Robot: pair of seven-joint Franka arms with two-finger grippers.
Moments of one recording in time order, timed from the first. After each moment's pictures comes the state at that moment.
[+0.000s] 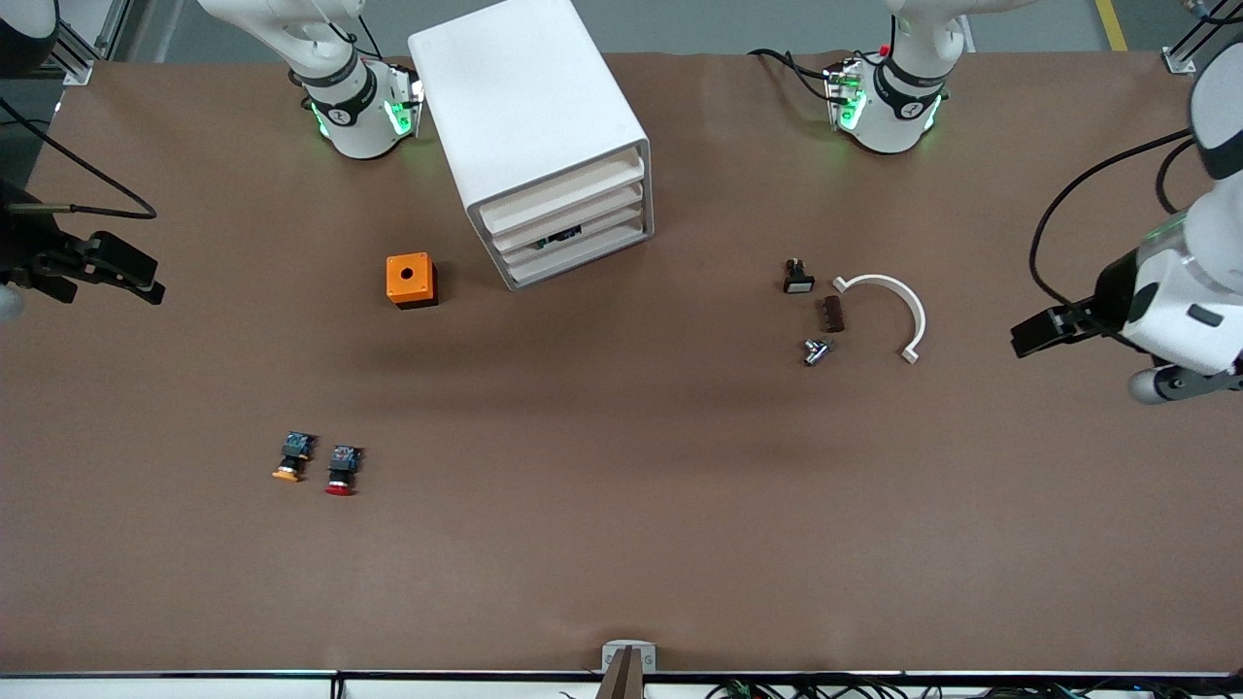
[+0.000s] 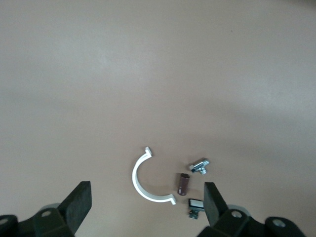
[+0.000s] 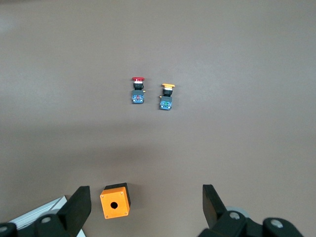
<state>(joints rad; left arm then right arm) 0.09 0.28 -0.26 -1.26 0.11 1.50 -0.34 -0.01 0.07 0.01 -1.48 0.00 1.58 0.05</state>
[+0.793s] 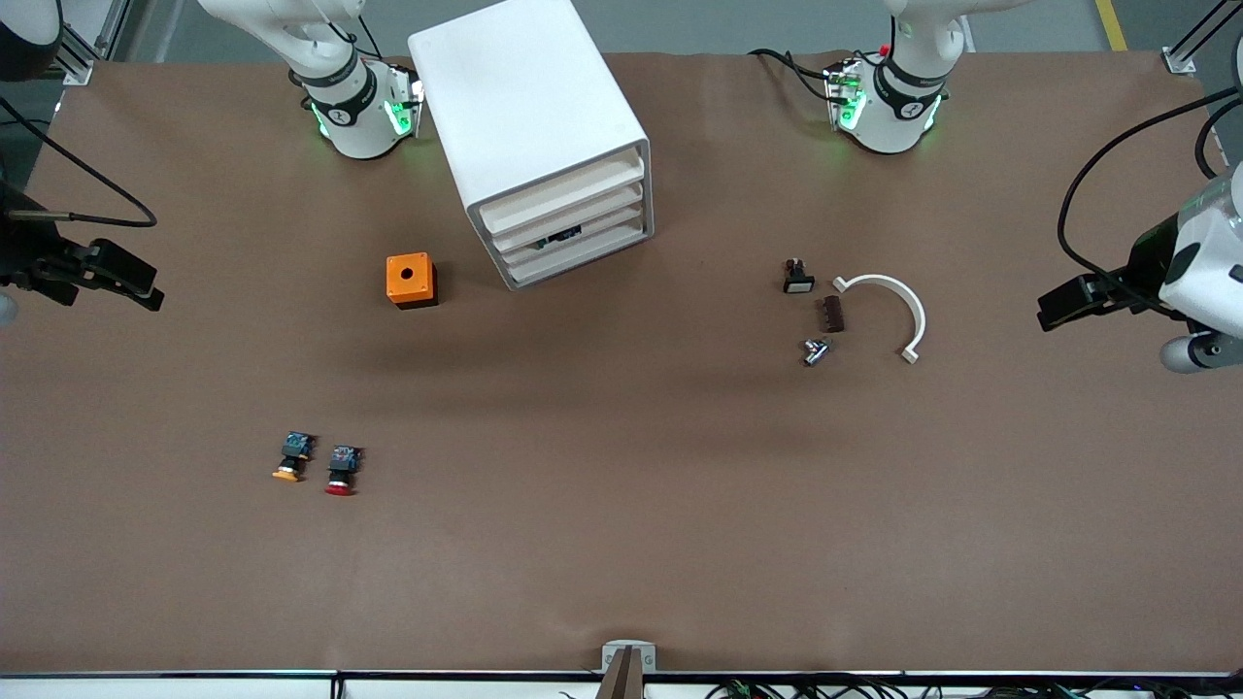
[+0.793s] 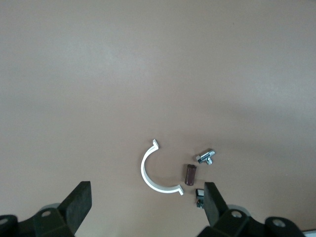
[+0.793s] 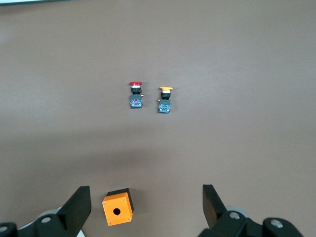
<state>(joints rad) 0.11 0.23 -0.27 -1.27 0.11 1.45 -0.31 -0.01 0.06 0.01 -1.51 0.00 1.62 0.09</state>
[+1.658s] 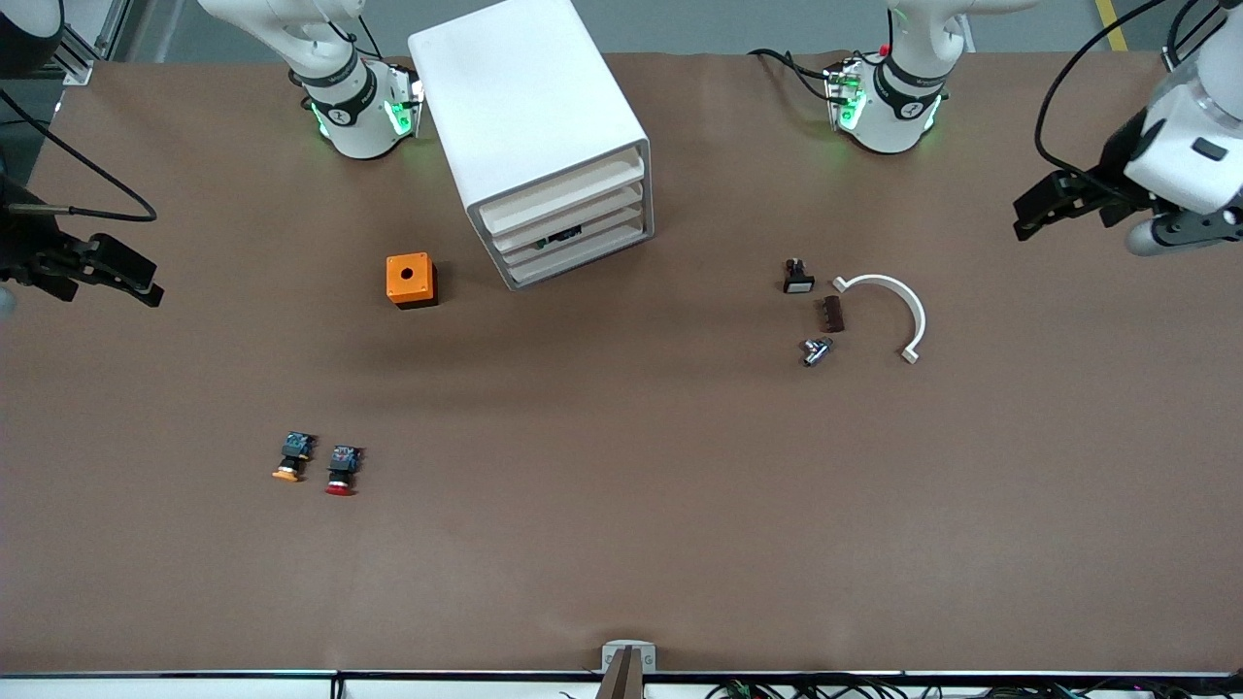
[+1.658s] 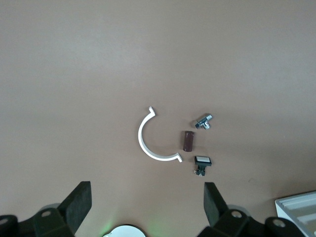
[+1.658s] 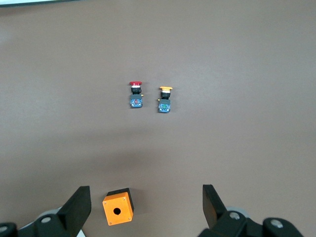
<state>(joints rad) -0.01 -0.08 -0.15 -1.63 0.01 1.51 -0.28 -0.01 0.05 0.01 -1.52 0.00 1.62 0.09</state>
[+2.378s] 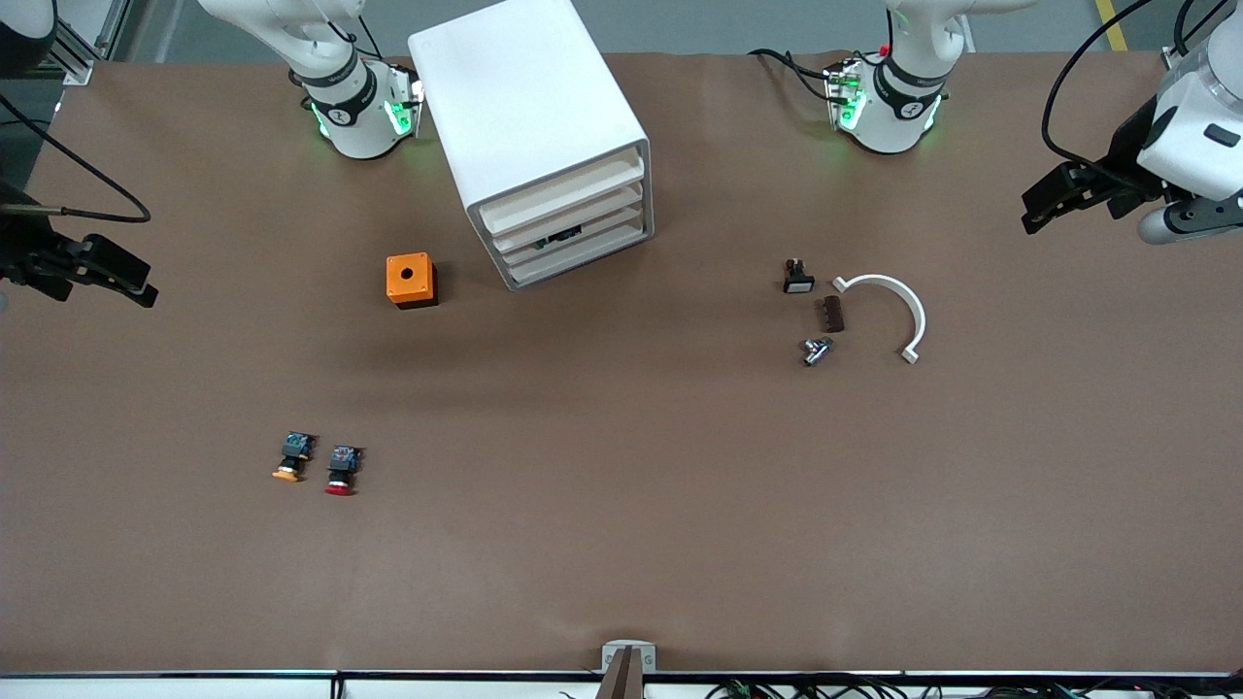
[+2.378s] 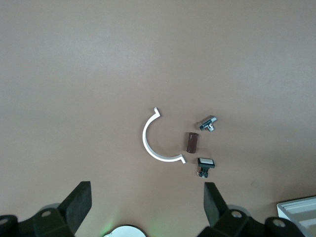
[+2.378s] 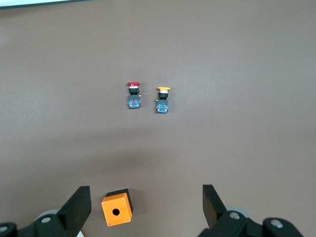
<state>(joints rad) 0.02 -0.10 -0.14 -1.65 0.01 1.51 -0.27 -0.01 0.05 0.01 -1.52 0.00 1.62 0.09</state>
